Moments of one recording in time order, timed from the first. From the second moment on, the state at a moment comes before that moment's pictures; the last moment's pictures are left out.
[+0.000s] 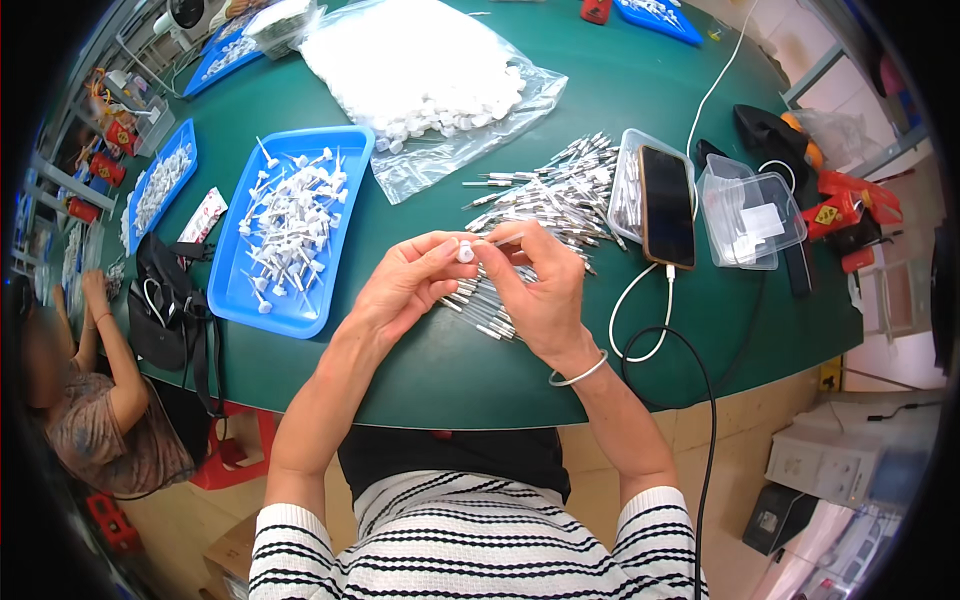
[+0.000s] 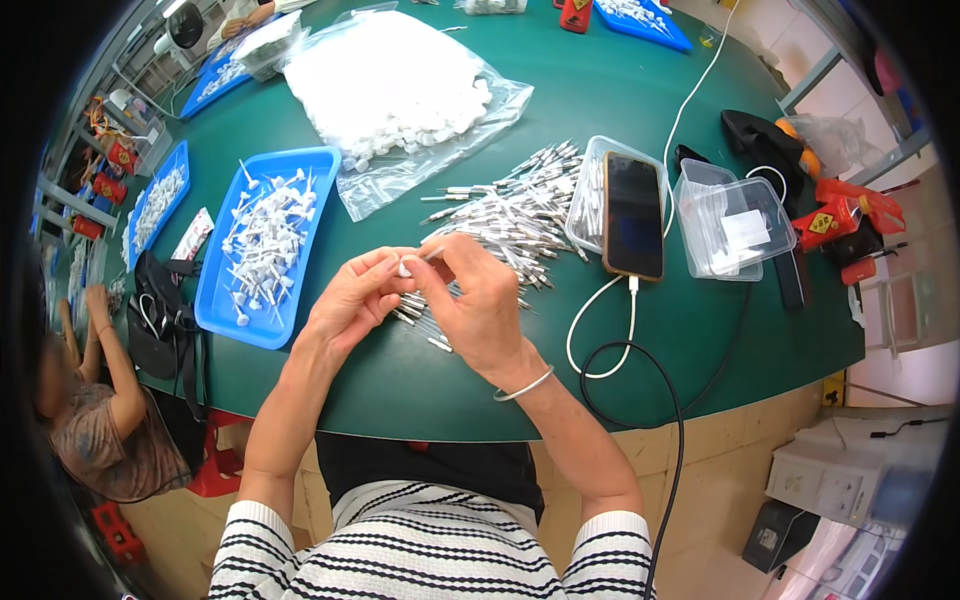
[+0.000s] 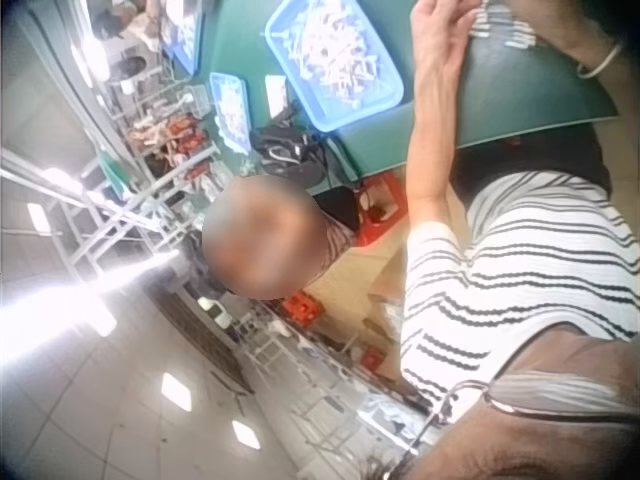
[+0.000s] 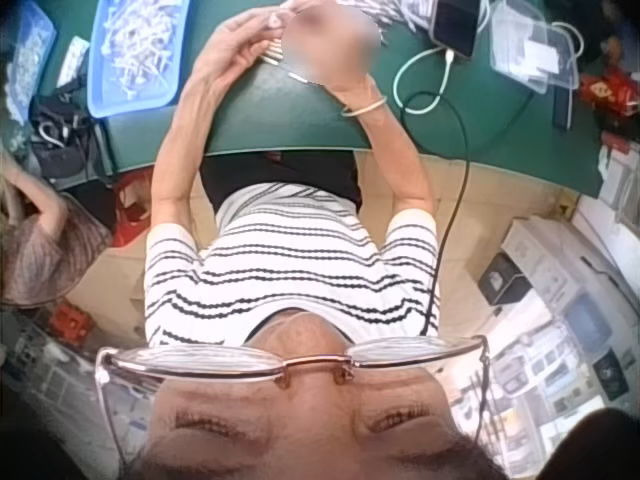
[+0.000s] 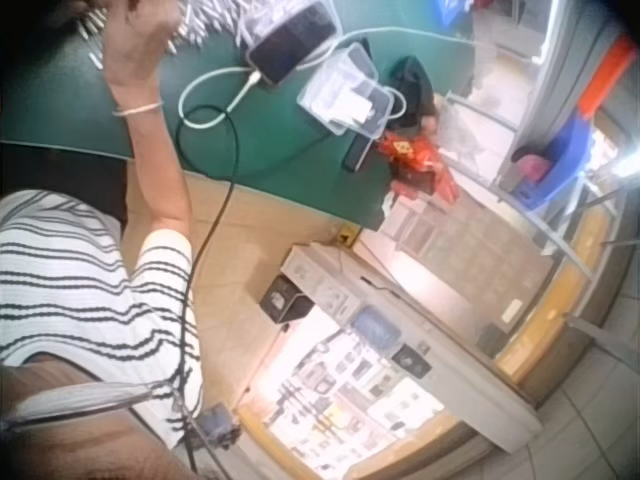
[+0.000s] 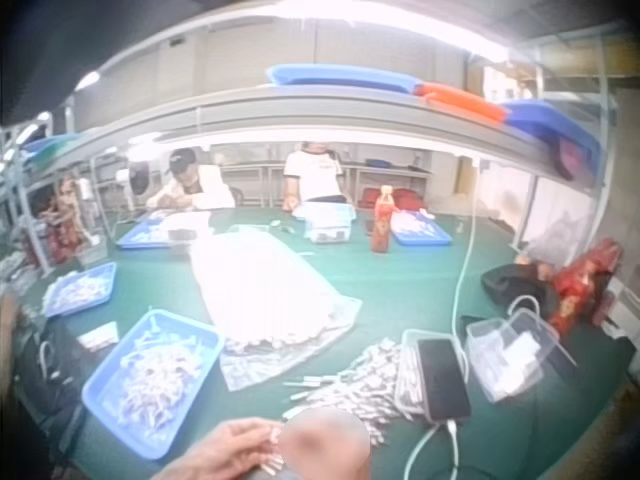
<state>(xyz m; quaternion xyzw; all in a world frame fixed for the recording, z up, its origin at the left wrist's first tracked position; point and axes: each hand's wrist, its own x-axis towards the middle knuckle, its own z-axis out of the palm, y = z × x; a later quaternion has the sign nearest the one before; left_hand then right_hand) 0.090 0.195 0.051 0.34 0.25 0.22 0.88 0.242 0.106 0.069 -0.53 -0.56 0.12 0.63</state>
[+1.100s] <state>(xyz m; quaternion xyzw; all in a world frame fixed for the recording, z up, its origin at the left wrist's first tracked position) 0.091 0.195 0.048 0.38 0.28 0.22 0.85 0.249 0.107 0.068 -0.54 -0.61 0.10 0.57</state>
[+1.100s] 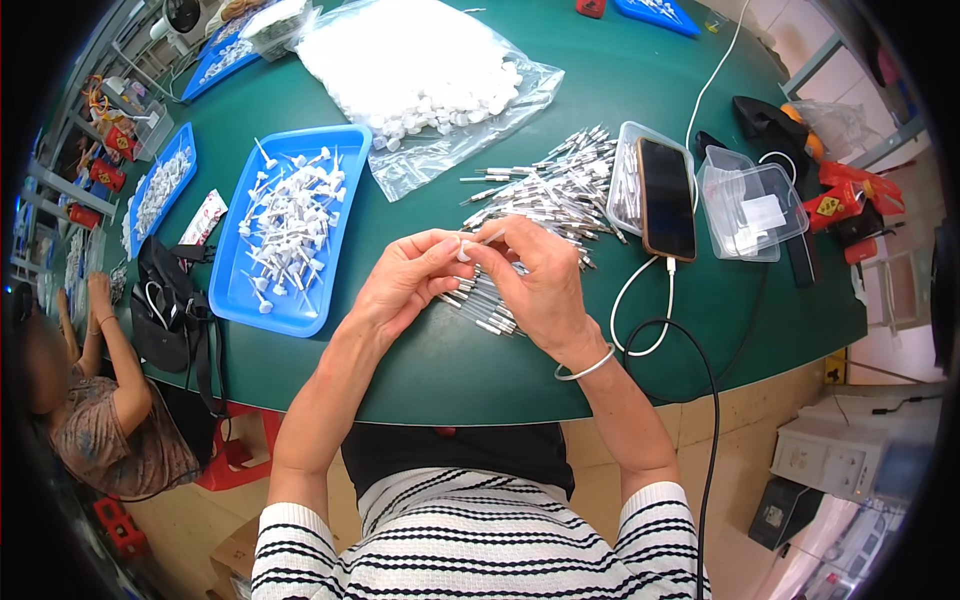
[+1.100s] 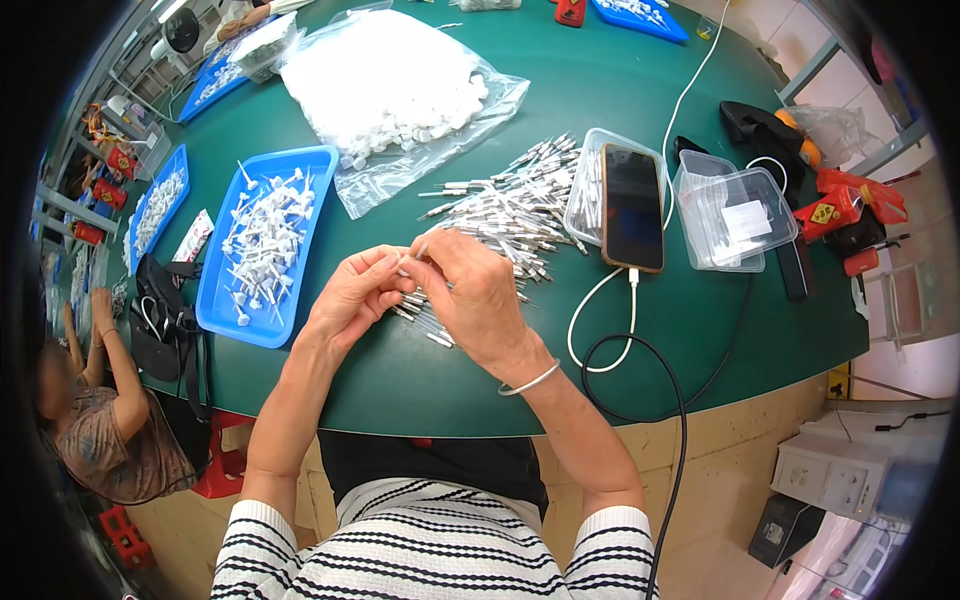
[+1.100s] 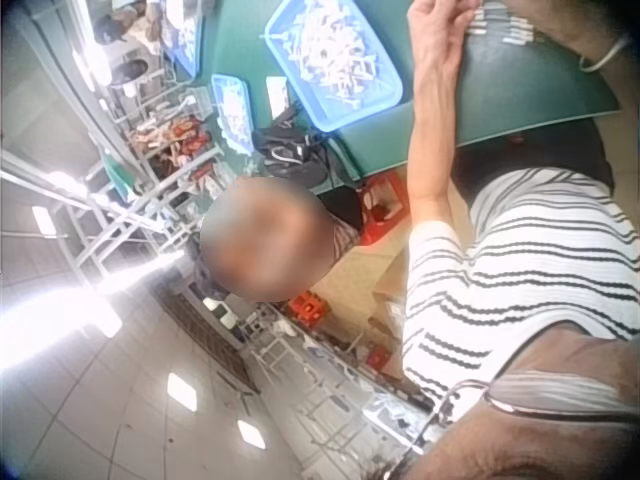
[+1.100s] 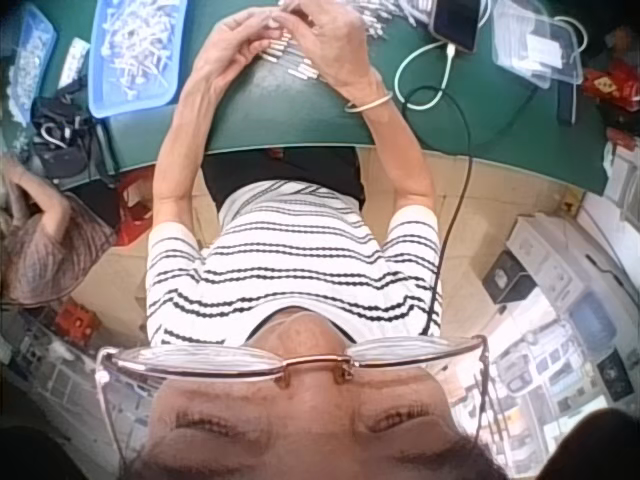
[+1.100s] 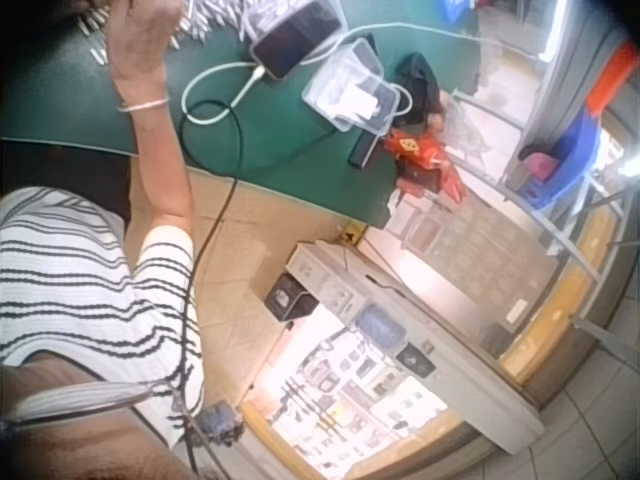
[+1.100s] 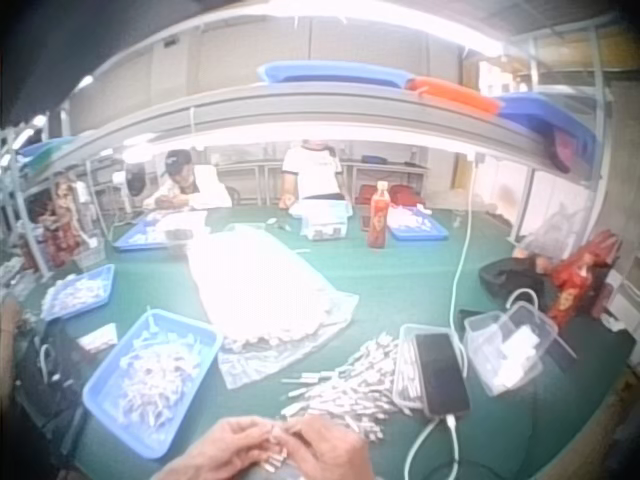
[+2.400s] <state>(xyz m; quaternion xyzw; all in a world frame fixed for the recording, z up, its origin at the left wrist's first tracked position) 0.087 0.191 0.055 0.52 0.24 0.33 0.75 0.253 0.100 0.077 -0.57 -0.59 0.23 0.53</state>
